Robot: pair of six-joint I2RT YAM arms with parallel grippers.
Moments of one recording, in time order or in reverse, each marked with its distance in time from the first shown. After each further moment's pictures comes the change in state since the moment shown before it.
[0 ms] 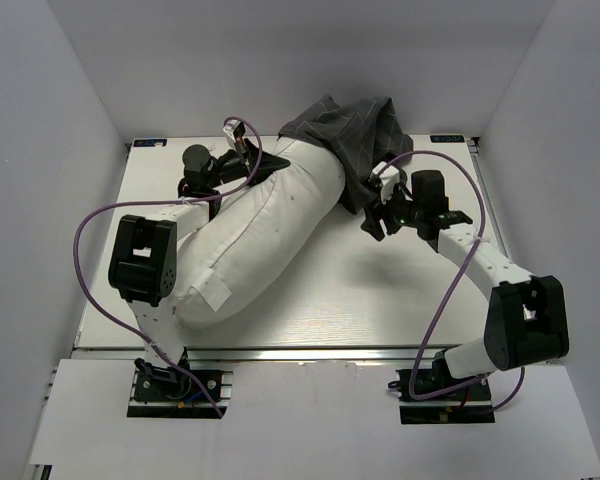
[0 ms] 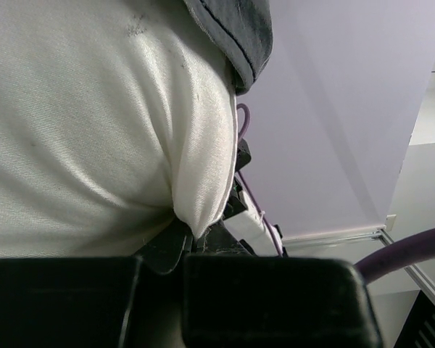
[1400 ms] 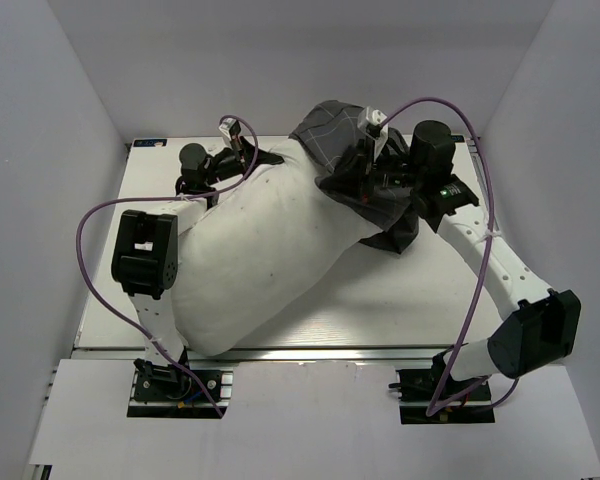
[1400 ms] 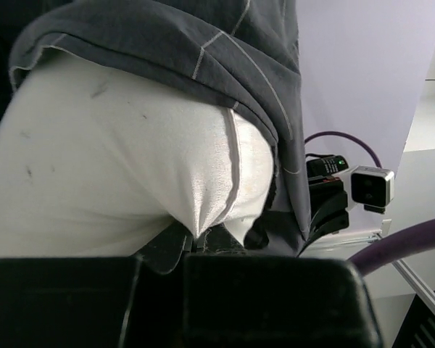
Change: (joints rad) left arm 0.038 0.062 0.042 0.031 0.018 -0.023; right arm 0.156 -0.019 0.368 0.186 -0.541 0.412
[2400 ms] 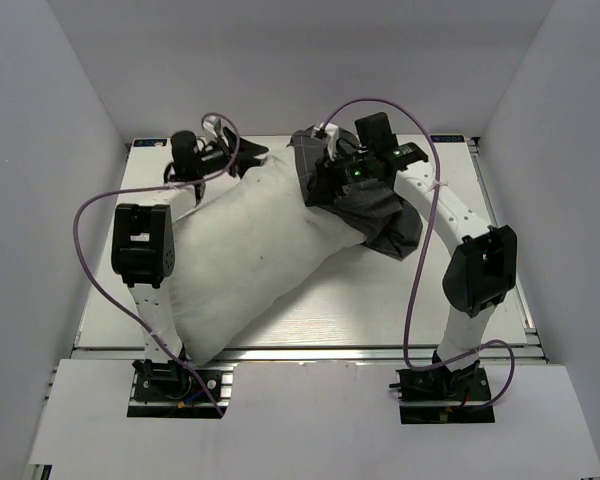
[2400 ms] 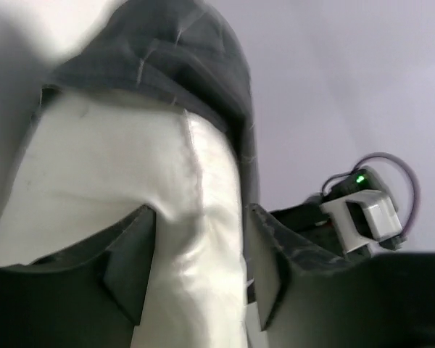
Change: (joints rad) left arm 0.085 0.098 0.116 -0.322 -0.031 0.284; right arm 0.069 0.427 0.414 -0.653 0.165 -0.257
